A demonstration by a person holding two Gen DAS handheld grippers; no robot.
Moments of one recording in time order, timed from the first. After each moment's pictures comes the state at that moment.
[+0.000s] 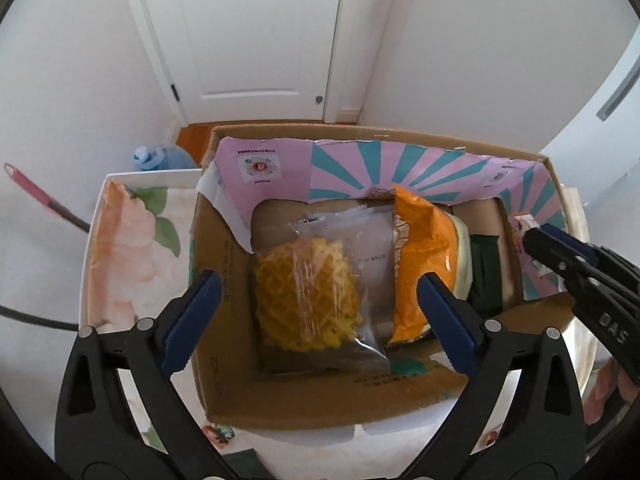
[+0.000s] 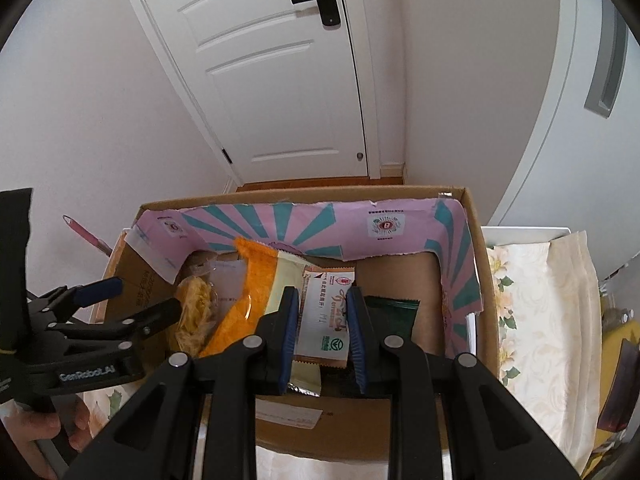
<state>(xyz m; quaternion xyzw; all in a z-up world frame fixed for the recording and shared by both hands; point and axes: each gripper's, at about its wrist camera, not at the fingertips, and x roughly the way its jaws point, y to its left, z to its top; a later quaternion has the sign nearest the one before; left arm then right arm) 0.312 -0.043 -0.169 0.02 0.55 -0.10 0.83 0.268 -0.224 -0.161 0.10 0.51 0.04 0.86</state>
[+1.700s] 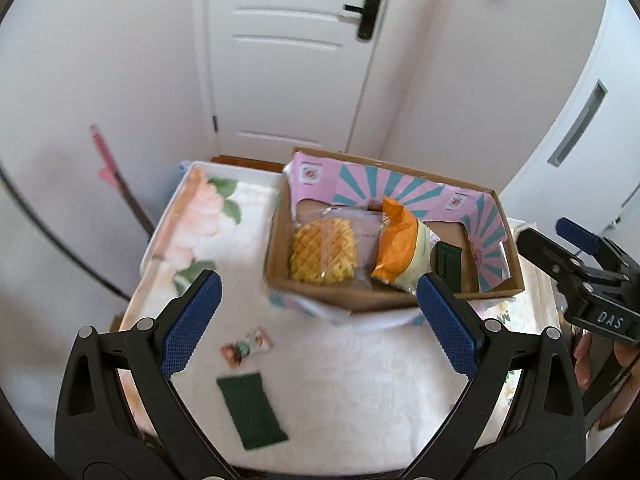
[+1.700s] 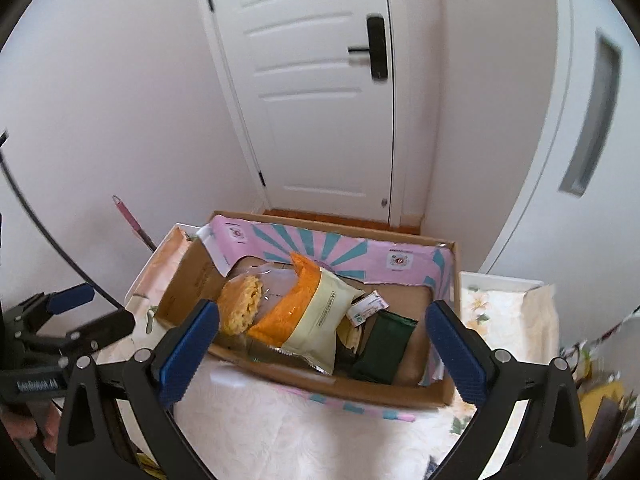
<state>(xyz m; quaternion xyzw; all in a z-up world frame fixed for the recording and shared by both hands) 0.170 0.003 -0.076 -0.05 0.45 -0.04 0.89 0.199 -0.215 -0.078 0.03 0.42 0.10 0.90</state>
